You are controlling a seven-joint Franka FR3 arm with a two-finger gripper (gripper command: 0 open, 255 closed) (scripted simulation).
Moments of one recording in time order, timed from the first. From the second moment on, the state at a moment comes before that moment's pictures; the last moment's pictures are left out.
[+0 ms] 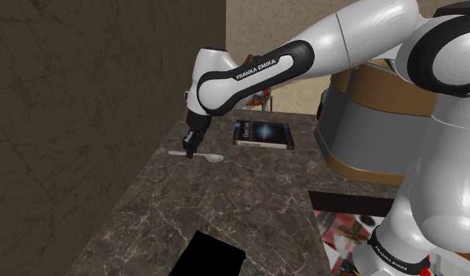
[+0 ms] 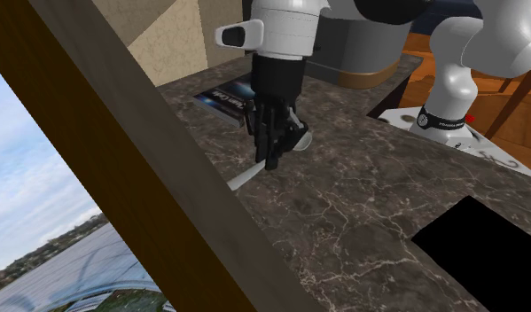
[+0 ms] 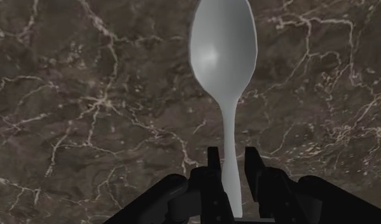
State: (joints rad) arm 0.23 0.22 0.16 -1.89 0.15 2.32 -0.19
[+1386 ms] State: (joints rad) arm 0.26 0.08 0.18 -1.83 0.14 2.13 -0.11
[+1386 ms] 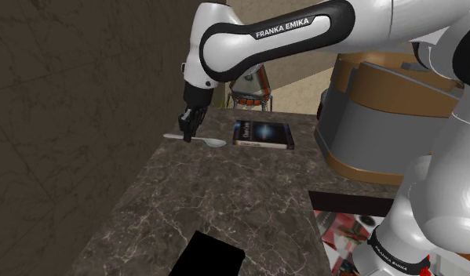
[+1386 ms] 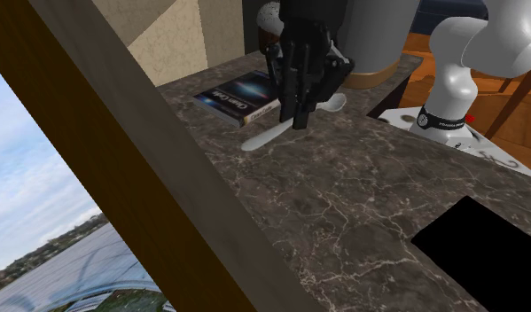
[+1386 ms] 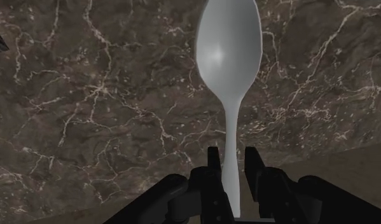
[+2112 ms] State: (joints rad) arm 0.36 -0.12 0.29 -2.06 0.14 2.18 0.10
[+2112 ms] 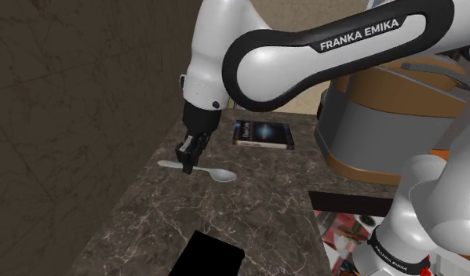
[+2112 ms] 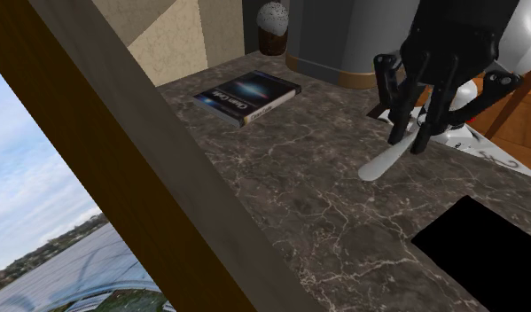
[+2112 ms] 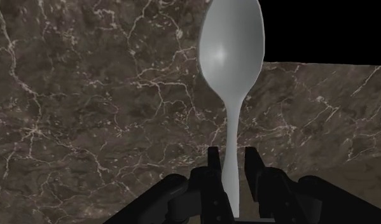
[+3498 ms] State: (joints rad) arm 0.50 -0.22 0.52 -2.21 0.13 2.27 0.47
